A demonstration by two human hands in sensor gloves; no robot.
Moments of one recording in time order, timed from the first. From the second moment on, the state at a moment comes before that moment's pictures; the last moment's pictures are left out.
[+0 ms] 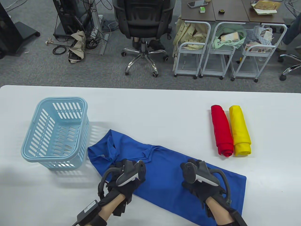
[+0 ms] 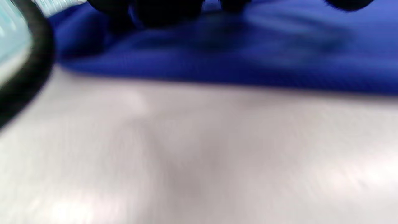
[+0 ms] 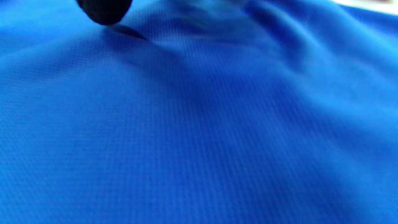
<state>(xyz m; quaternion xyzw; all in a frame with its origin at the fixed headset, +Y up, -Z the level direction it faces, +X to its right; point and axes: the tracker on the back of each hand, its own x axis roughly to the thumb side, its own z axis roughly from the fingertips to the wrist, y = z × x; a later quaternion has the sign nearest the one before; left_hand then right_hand) -0.113 -0.759 -0.275 -0.29 -0.04 -0.08 0.95 0.161 -0.754 -0.262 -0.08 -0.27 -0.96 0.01</state>
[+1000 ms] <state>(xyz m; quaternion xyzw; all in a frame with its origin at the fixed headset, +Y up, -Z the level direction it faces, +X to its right) -0.086 -0.763 -0.340 -0.15 -0.04 -0.21 0.97 0.130 -0.750 -0.250 -0.16 -0.26 -0.95 0.00</state>
